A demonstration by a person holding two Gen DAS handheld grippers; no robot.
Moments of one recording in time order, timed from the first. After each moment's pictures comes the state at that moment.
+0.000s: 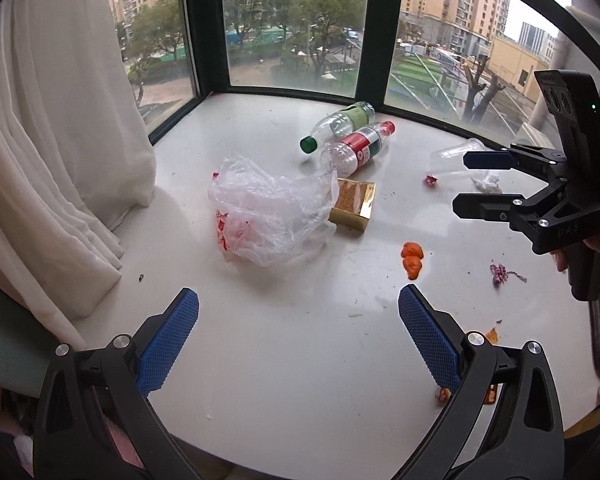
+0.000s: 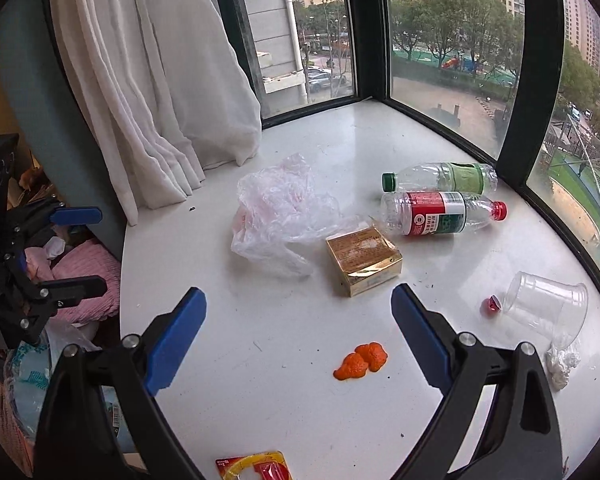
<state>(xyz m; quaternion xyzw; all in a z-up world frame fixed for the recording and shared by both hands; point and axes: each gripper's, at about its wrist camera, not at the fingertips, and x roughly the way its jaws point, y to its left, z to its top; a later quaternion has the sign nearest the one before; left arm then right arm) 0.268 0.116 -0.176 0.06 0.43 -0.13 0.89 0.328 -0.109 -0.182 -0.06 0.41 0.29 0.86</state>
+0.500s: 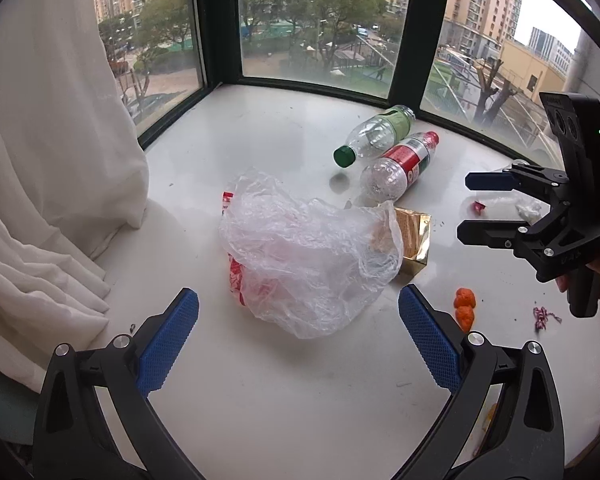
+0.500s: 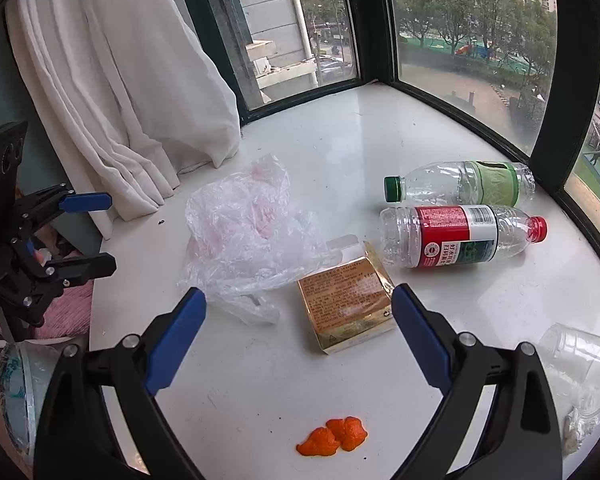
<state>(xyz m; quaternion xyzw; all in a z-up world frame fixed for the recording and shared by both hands) 0.376 0.129 -0.218 0.04 0.44 -0.12 0.89 0.425 -0.096 -0.229 -0.04 0.43 0.32 0.85</state>
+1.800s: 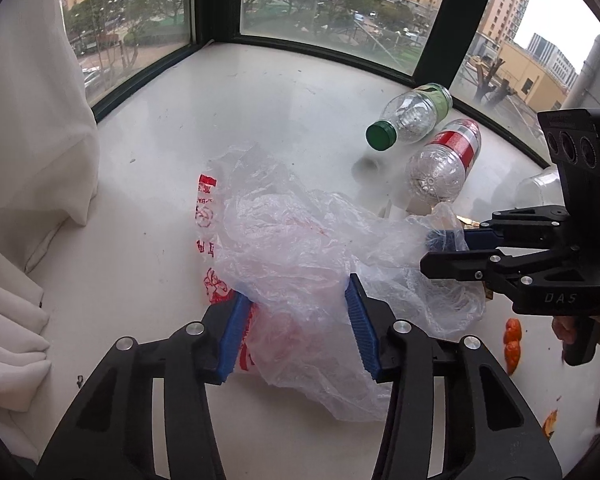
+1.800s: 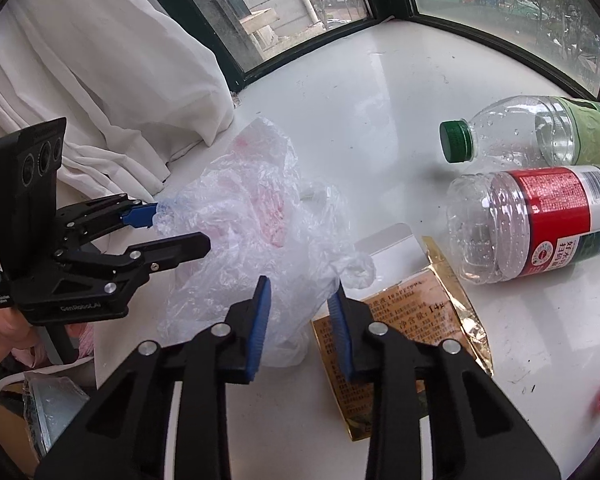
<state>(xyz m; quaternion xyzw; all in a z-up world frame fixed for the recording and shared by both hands) 0.459 0.143 -0.296 0.00 0.48 -0.14 0.87 0.486 -0.049 -0.295 0.02 0.50 0.35 0.80</state>
